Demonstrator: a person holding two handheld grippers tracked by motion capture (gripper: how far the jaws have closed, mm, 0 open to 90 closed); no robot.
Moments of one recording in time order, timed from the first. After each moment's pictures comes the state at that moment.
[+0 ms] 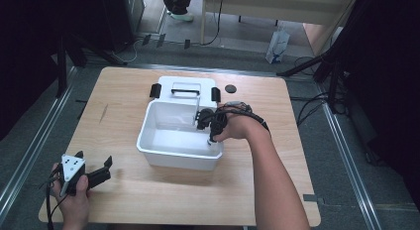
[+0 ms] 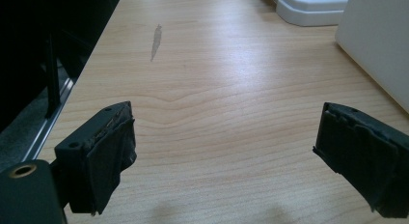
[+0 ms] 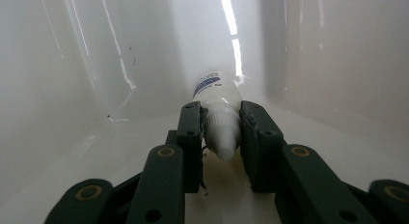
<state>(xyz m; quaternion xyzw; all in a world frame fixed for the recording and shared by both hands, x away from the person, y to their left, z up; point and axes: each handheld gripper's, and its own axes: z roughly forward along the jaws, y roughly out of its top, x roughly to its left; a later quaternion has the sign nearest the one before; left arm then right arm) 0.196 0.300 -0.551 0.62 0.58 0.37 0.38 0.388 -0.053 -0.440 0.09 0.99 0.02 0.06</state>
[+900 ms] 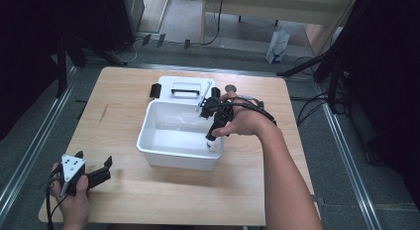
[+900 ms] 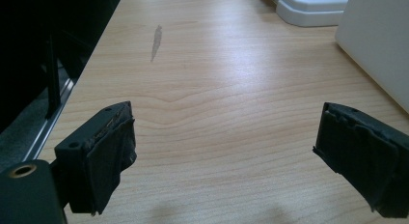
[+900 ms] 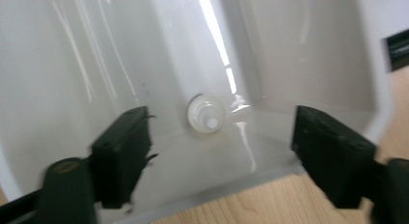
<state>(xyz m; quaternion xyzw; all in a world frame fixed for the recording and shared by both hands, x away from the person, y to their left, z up) 0.196 0.300 -0.551 0.61 0.58 0.37 0.39 0.383 -0.067 -0.394 0.17 0.98 0.10 0.07</state>
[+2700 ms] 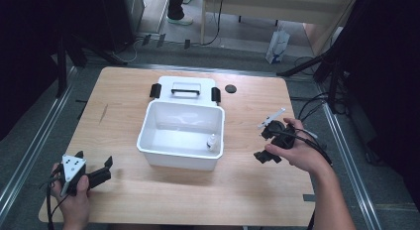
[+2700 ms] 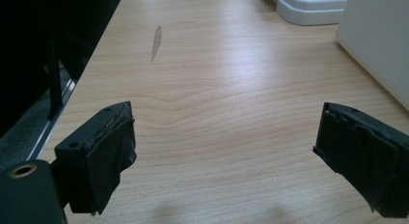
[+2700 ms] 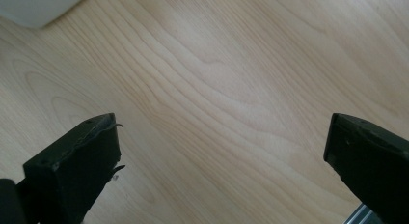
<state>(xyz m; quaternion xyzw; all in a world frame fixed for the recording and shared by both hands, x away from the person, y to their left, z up) 0.196 0.298 -0.551 0.62 0.58 0.37 0.38 0.336 -0.230 -0.432 0.35 0.92 0.13 0.12</state>
